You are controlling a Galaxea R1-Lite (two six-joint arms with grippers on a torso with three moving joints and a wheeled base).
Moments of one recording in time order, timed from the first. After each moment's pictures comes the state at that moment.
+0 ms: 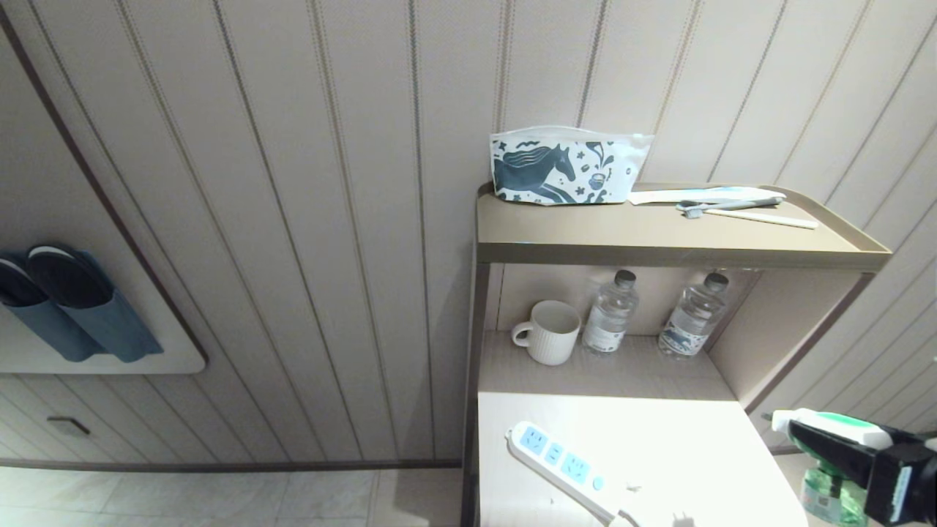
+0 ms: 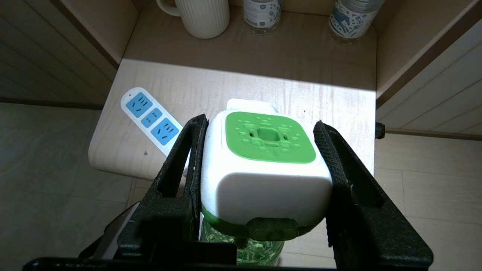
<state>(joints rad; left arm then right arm) 0.00 0.00 0.00 0.03 -0.01 0.02 0.03 0.94 -0.33 -0.26 0.10 0.03</state>
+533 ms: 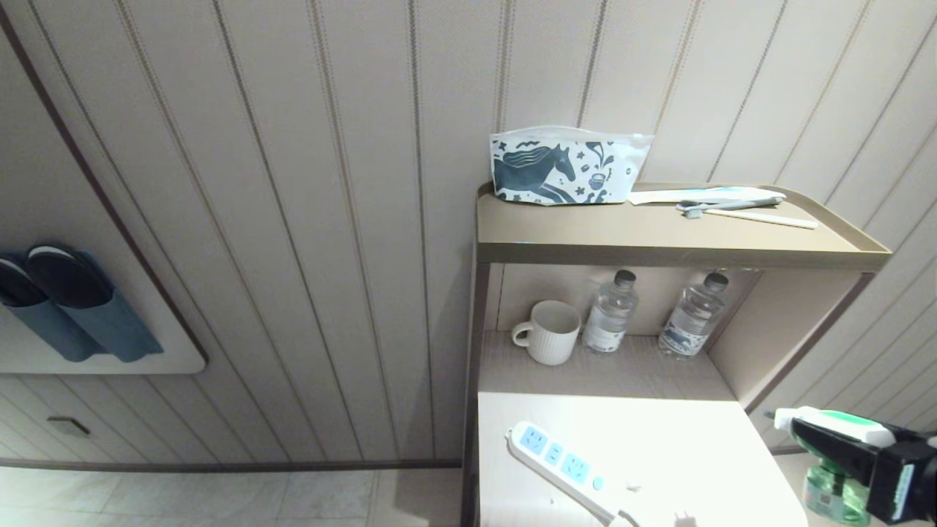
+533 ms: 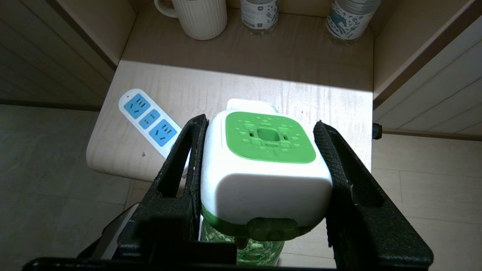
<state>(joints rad) 0.00 0.00 0.00 0.03 -0.01 0.02 0.03 0.93 -0.34 -0.26 0.10 0.03</state>
